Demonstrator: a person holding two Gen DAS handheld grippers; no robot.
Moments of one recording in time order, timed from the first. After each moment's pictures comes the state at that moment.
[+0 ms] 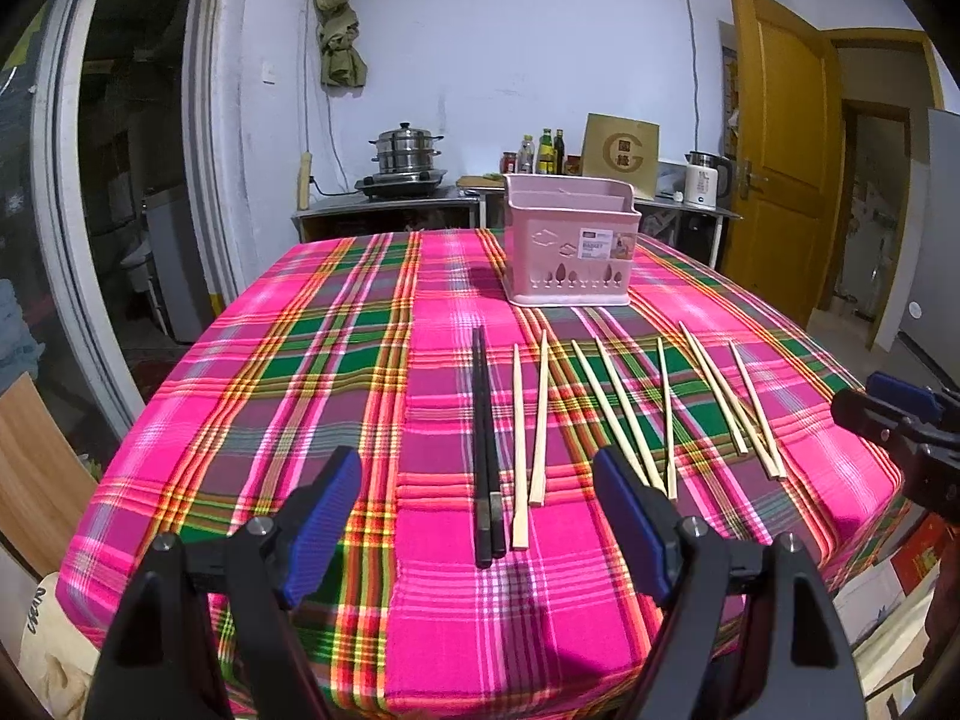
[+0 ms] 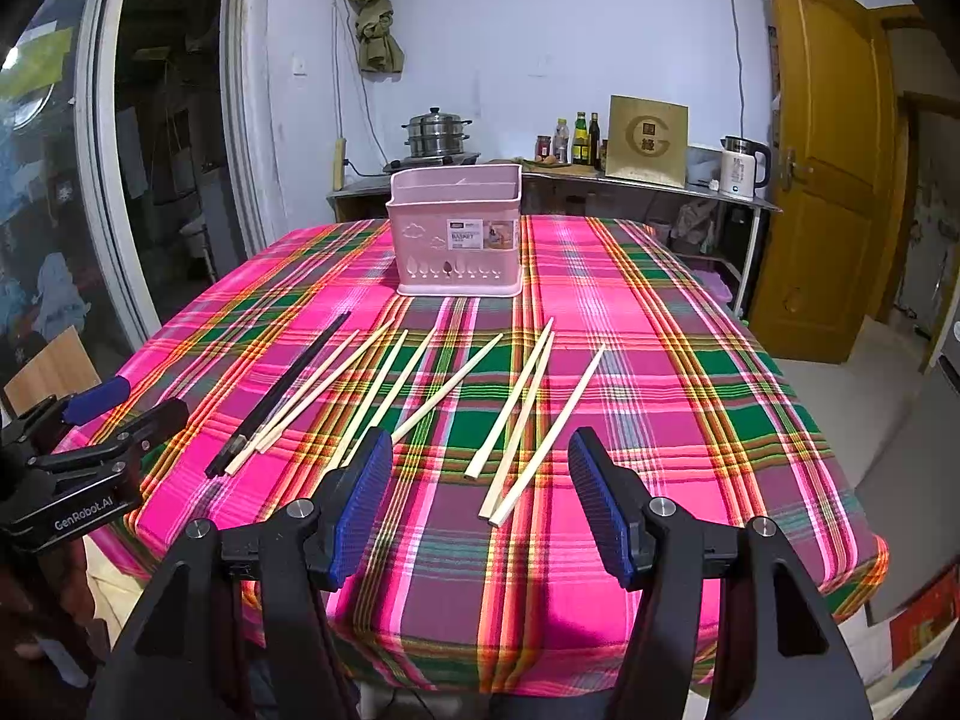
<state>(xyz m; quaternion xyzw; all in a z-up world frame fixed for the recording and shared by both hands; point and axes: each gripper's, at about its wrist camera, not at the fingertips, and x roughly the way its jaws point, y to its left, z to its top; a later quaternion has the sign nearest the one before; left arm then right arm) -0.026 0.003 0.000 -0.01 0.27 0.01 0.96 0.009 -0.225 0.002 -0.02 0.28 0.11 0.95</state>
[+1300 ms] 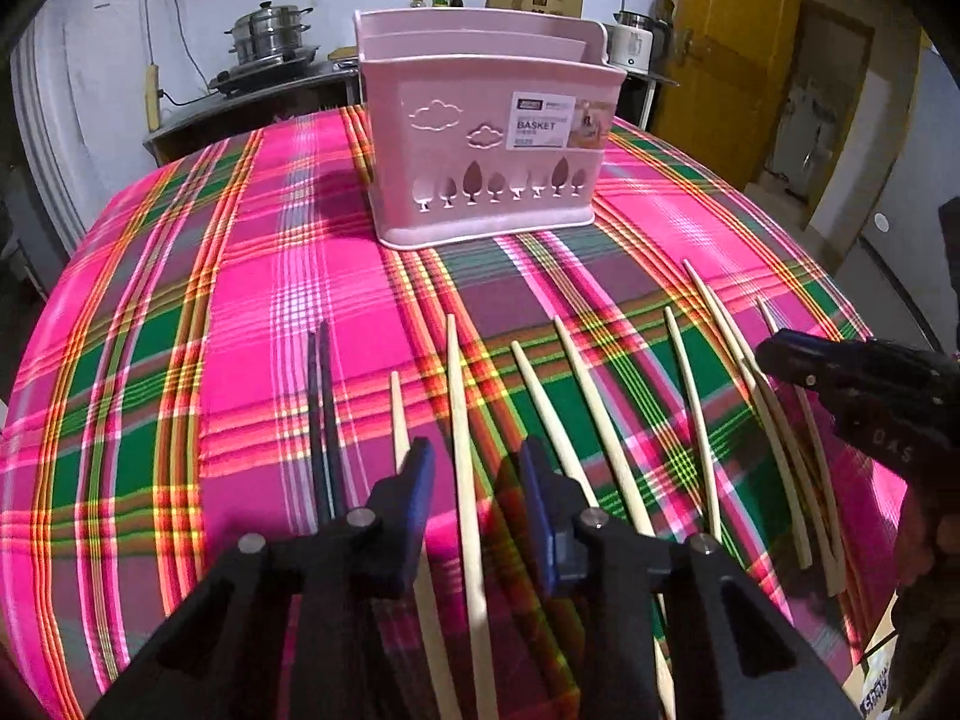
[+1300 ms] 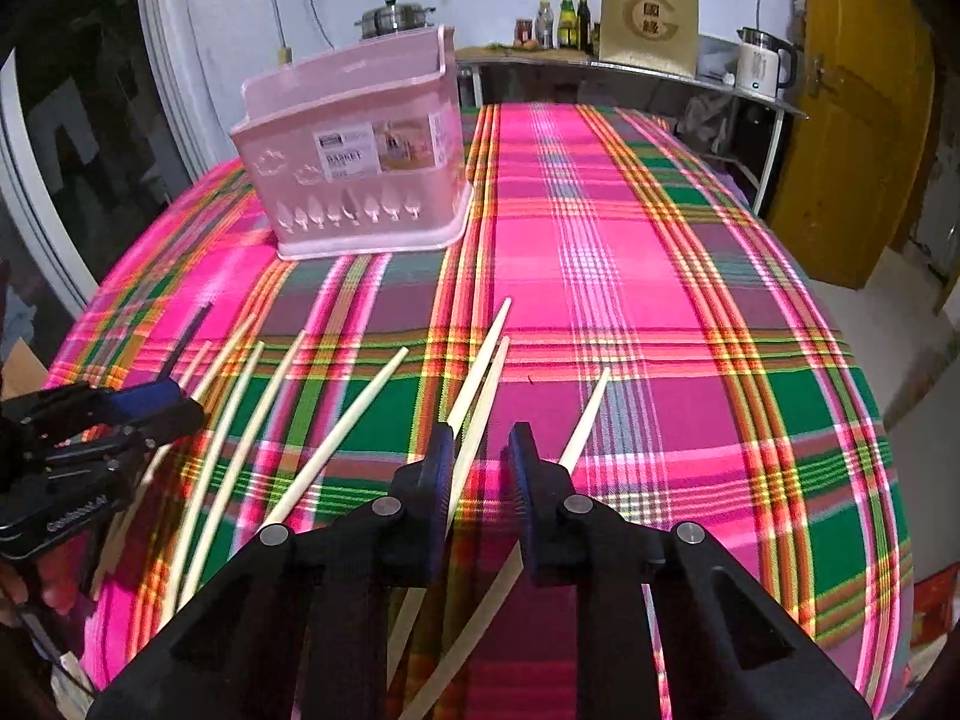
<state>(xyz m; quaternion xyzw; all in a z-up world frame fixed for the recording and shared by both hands) 0.157 -0.033 -0.036 0.03 0.44 -0.12 0.89 0.195 -0.239 -0.046 -0.01 0.43 0.09 0.90</state>
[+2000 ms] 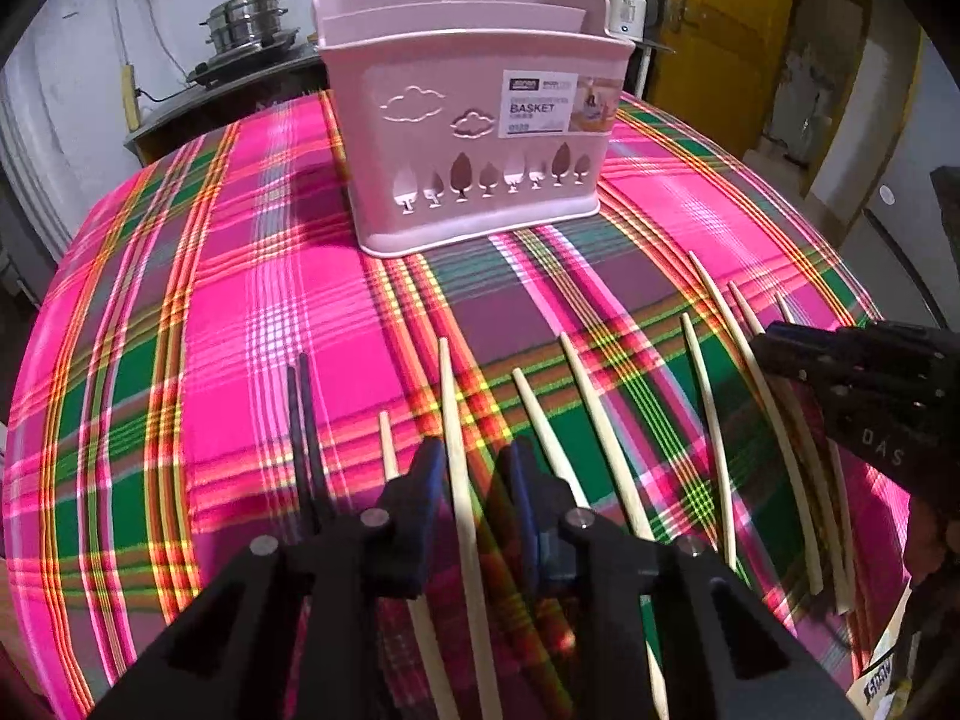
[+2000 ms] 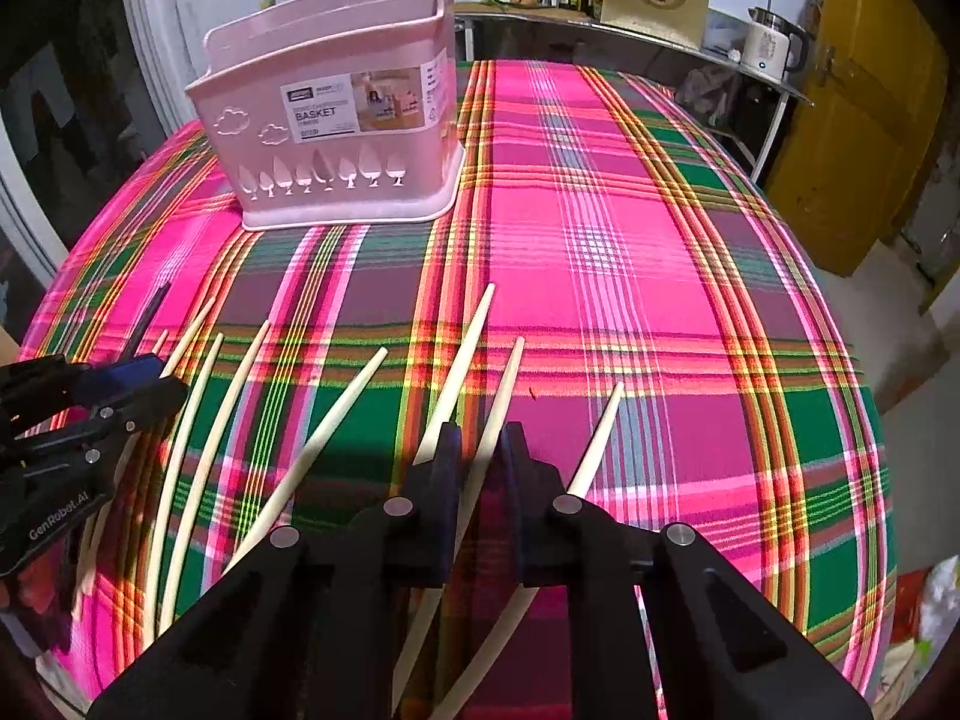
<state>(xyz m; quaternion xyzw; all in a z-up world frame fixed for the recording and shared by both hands) 0.191 -0.043 -0.037 0.06 0.48 -0.13 0.87 0.227 -0.225 -0.049 -0.04 0.48 0.07 0.87</state>
